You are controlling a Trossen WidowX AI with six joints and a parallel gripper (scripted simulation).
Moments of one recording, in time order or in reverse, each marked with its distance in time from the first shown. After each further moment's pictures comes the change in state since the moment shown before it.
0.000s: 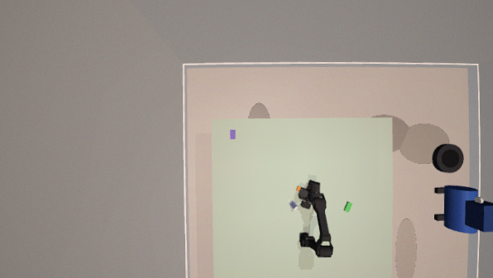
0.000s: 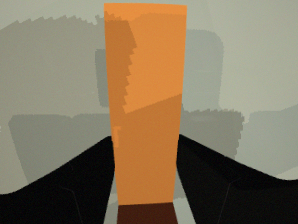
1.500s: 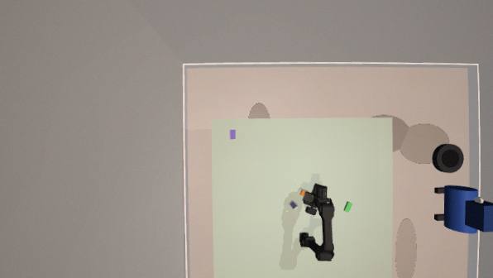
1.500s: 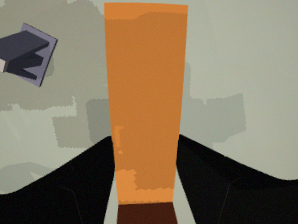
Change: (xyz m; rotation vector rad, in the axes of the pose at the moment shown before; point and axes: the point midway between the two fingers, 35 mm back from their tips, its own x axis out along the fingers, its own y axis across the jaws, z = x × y) arm -0.107 0.000 0.000 0.000 0.002 0.008
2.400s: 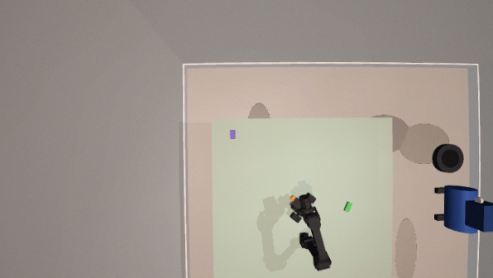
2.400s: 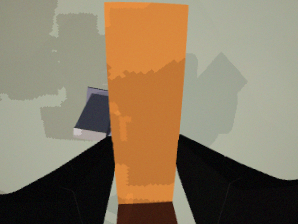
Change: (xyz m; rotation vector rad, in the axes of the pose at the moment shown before) arm -0.010 0.070 0.057 0.303 -0.011 0.001
